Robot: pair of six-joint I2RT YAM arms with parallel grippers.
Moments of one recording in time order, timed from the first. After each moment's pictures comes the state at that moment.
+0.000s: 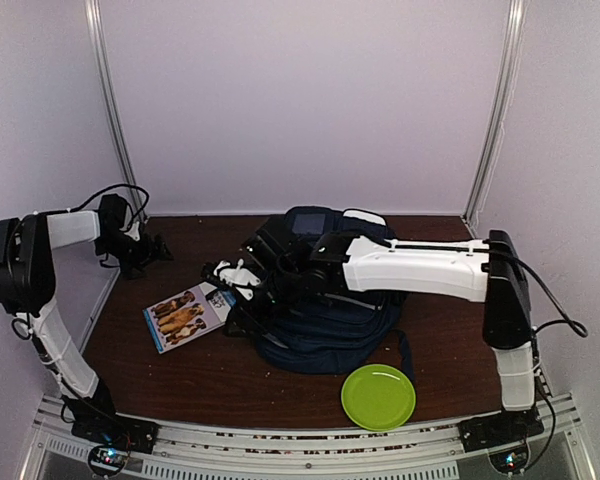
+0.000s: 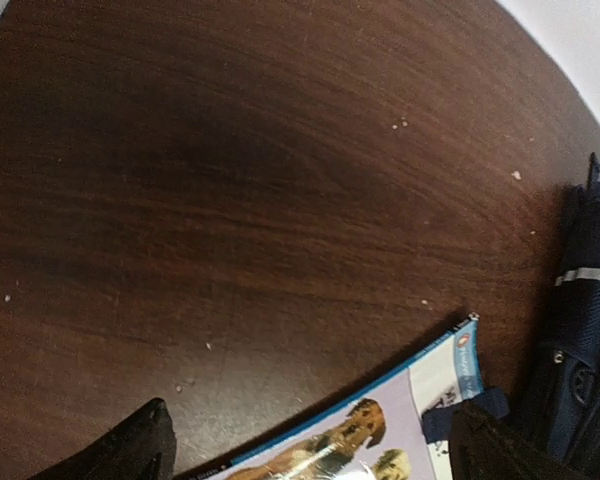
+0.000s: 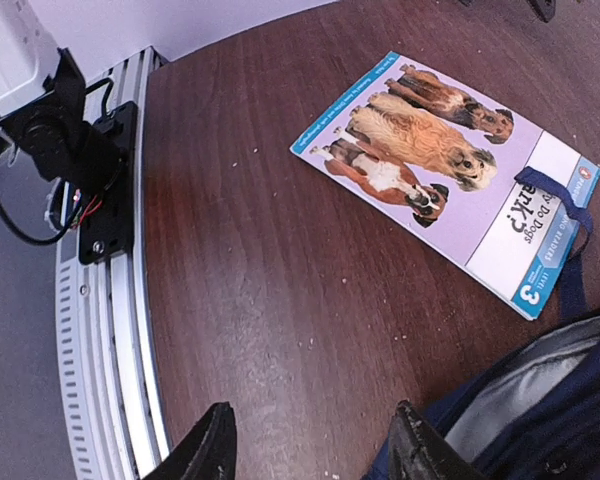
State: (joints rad) left arm 0.09 1.75 1.22 -0.55 0.35 -0.31; right arm 1.12 2.09 1.84 -0.54 -0.31 -0.04
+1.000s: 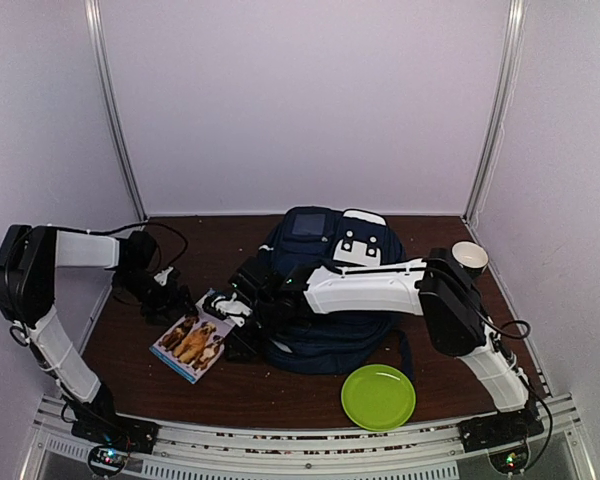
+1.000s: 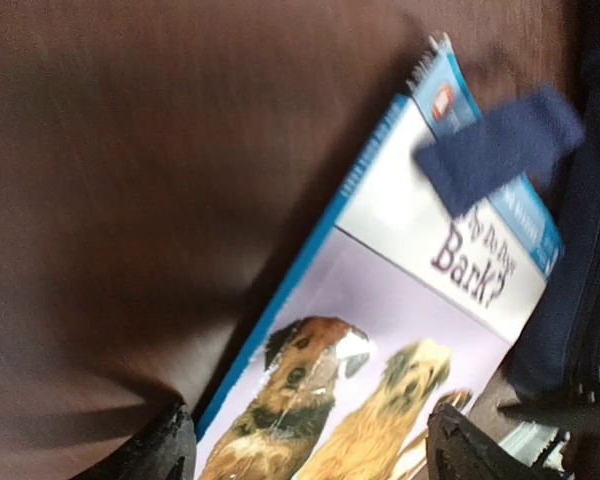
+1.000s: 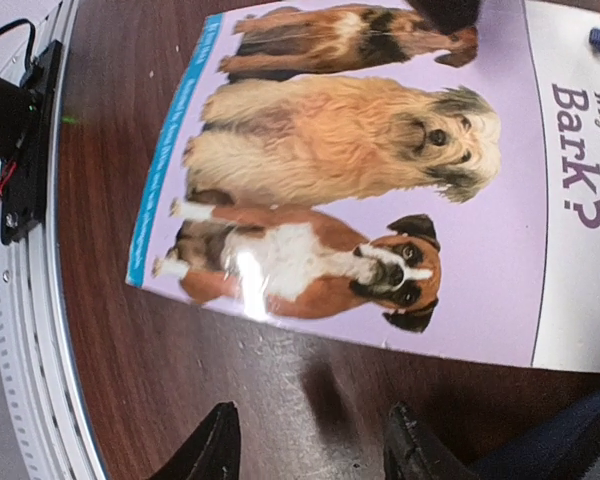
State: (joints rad) left arm -0.11 1.70 0.96 -0.66 0.48 -0.23; right arm 1.10 2.38 1.96 -0.53 -0.35 0.06
